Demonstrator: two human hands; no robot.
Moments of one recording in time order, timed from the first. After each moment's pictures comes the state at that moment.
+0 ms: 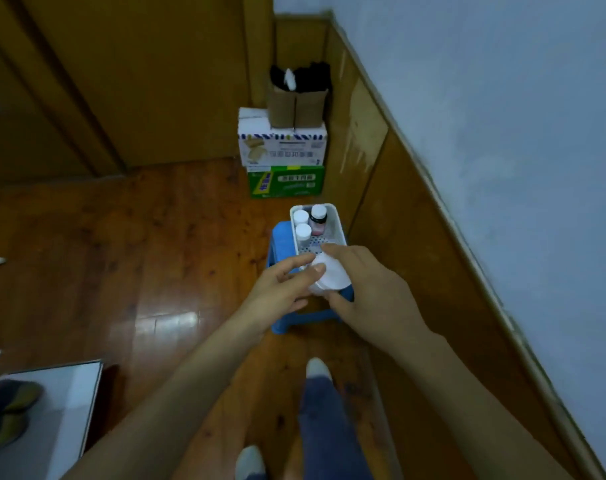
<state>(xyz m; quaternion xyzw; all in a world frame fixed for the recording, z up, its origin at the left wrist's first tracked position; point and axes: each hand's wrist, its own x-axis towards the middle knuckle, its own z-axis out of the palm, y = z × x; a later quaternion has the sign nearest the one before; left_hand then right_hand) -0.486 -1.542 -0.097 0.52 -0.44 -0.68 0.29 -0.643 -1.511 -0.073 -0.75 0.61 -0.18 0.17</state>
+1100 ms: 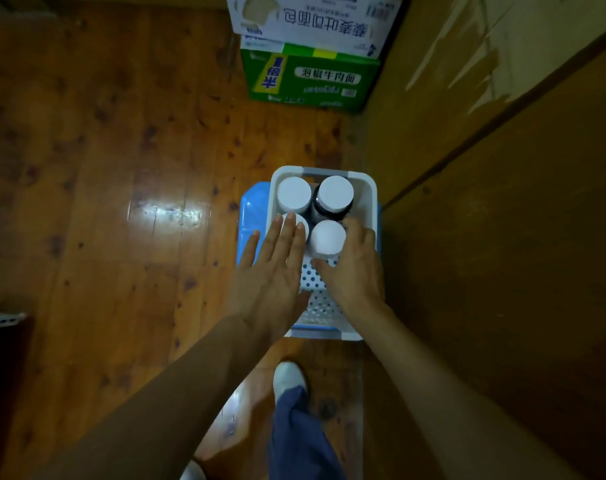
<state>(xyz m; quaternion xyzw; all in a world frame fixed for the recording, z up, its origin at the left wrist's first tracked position) -0.579 -1.816 -0.434 0.60 -0.79 -0.11 -0.05 -0.713 -1.851 -0.458 -0.61 0.73 -0.06 0.30</state>
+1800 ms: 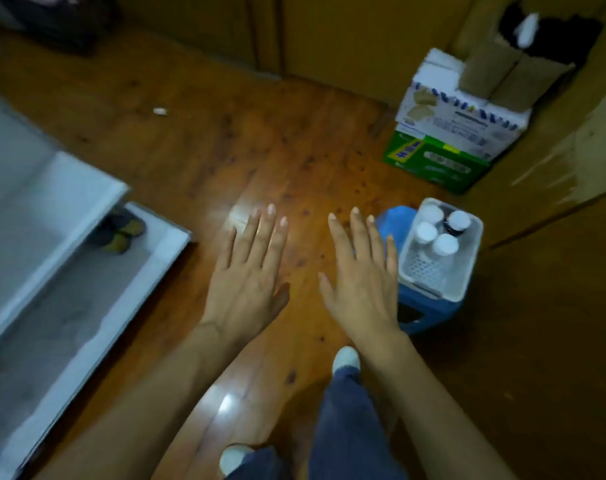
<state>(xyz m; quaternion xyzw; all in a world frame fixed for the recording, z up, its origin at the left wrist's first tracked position) -0.378 -1.515 -0.201 0.76 -0.65 0.04 0.03 -0.527 -1.599 -0.195 -0.88 0.46 -0.09 0.10</state>
